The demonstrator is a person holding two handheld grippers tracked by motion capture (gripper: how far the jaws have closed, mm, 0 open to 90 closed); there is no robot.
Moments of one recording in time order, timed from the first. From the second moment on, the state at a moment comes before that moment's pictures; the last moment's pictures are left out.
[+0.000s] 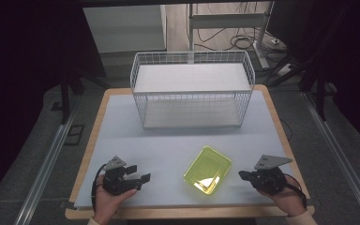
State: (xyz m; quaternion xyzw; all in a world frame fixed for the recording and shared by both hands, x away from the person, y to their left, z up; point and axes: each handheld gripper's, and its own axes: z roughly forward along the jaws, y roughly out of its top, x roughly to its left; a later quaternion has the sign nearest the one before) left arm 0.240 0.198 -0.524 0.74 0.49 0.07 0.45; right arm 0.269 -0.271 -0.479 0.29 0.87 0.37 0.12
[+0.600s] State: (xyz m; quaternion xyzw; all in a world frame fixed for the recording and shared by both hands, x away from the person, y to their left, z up) left arm 0.239 0.196 -0.524 0.74 0.49 0.07 0.45; right arm 0.254 -0.225 -0.497 0.22 0.91 0.34 0.08
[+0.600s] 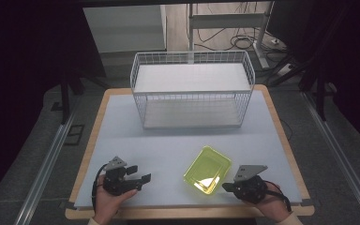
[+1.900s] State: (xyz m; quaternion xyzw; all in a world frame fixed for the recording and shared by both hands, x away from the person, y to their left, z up) left arm 0.239 0.196 -0.525 0.74 0.49 0.07 0.45; right arm 0.252 -0.156 -0.516 0.21 0.91 0.35 0.11
